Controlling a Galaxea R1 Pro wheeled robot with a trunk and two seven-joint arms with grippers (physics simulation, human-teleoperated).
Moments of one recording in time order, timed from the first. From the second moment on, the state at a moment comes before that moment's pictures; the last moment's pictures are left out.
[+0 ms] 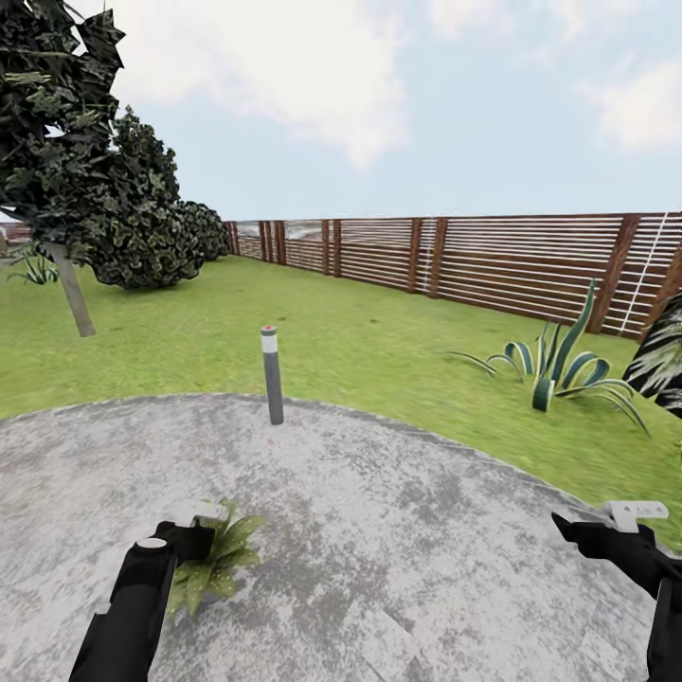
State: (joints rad) left arm -0.36 -0.13 0.37 -1.24 -0.68 0.56 -0.38; right arm -0.41 0.04 -0.90 -1.47 0.73 0.35 0.84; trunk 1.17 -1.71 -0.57
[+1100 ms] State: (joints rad) left arm -0.35 -0.12 0.51 -1.25 -0.68 0.56 -0.39; right arm -0.41 0.04 -0.90 -1.46 0.73 0.35 0.84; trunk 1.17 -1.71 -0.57
